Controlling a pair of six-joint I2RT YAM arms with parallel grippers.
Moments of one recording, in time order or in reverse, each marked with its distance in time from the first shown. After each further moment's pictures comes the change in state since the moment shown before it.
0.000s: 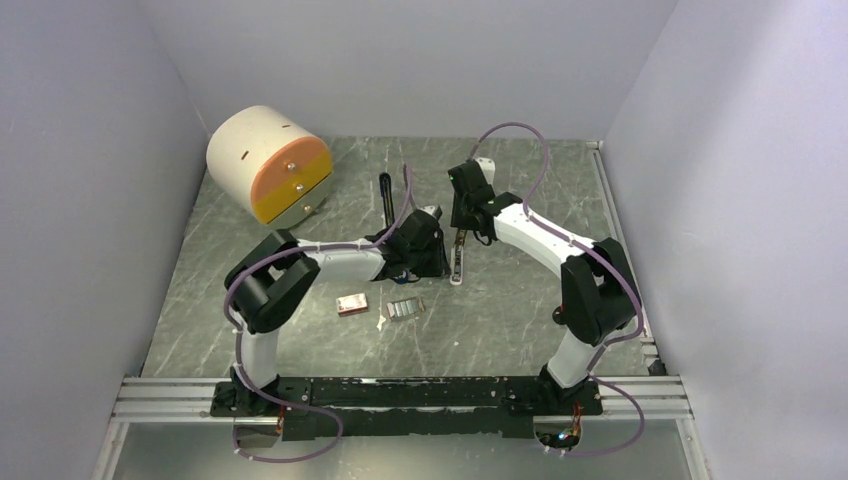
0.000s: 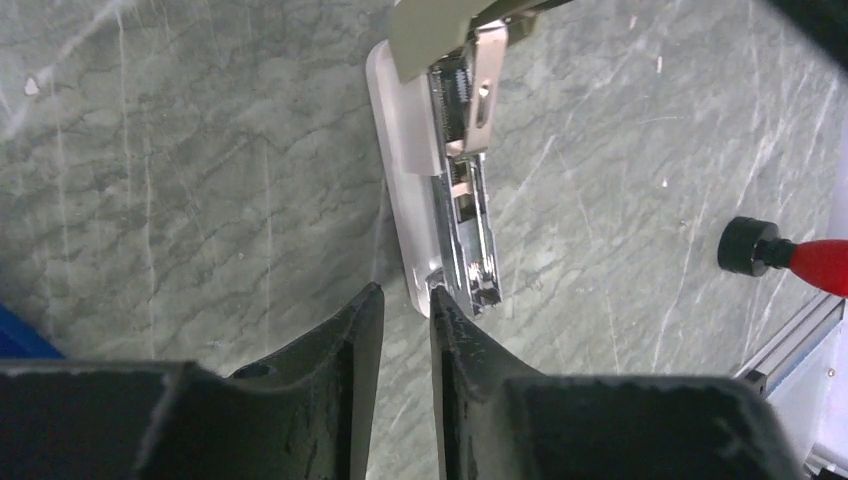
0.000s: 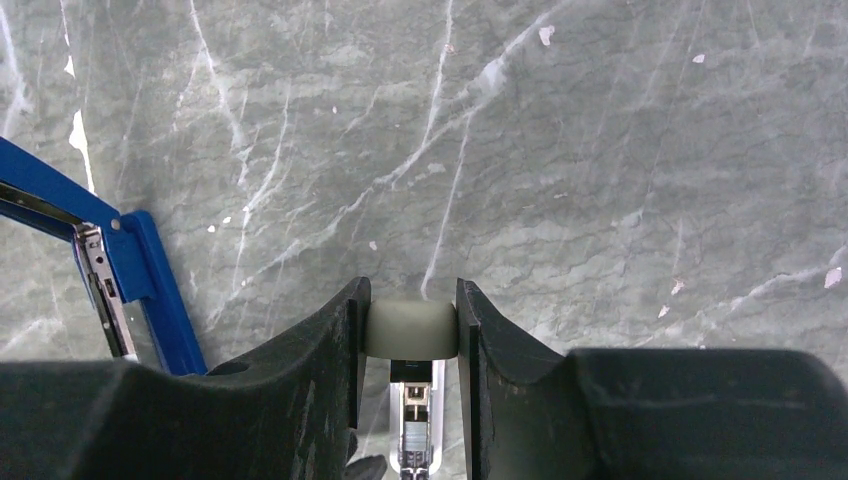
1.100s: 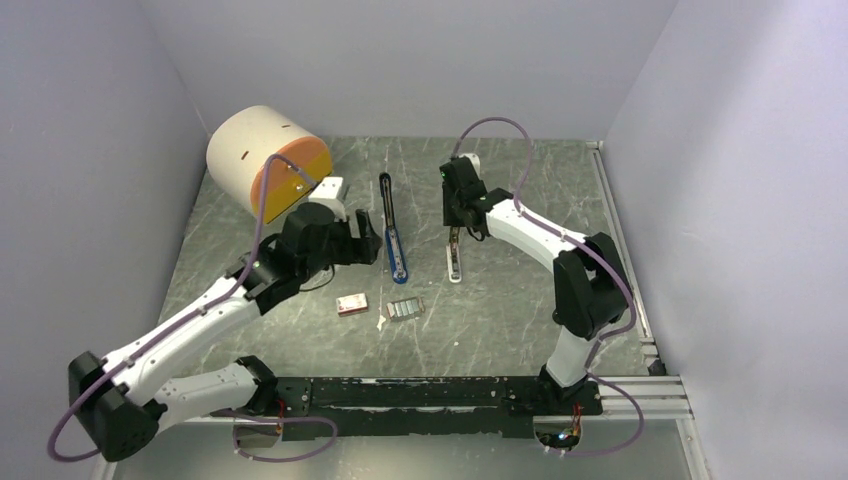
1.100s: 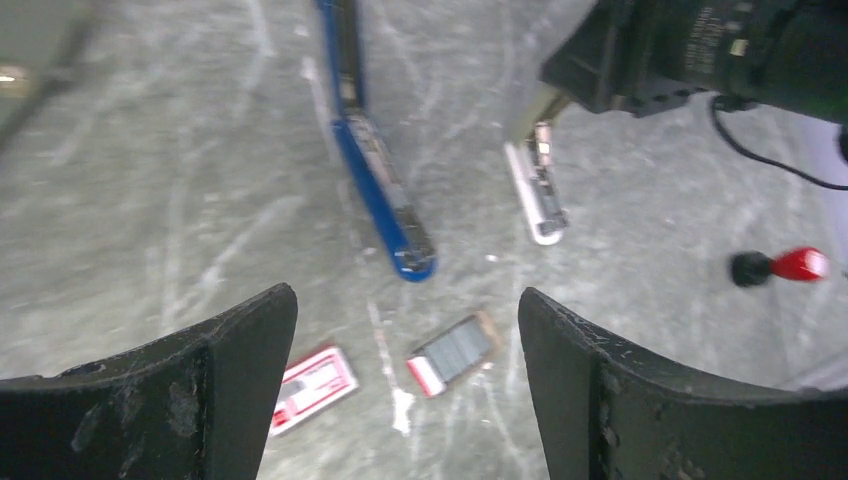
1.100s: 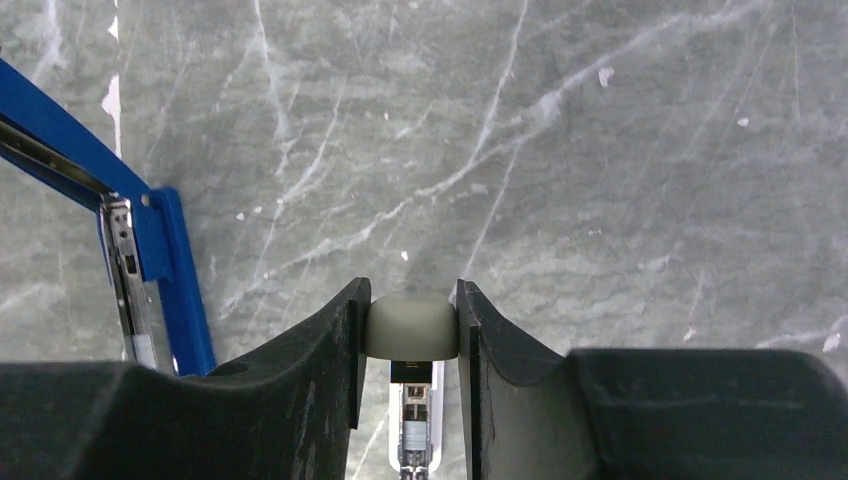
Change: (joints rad) left arm 0.144 -0.917 -0.231 -0.431 -0.324 0.278; right arm 0.022 0.066 0.083 0.005 -0.048 -0.127
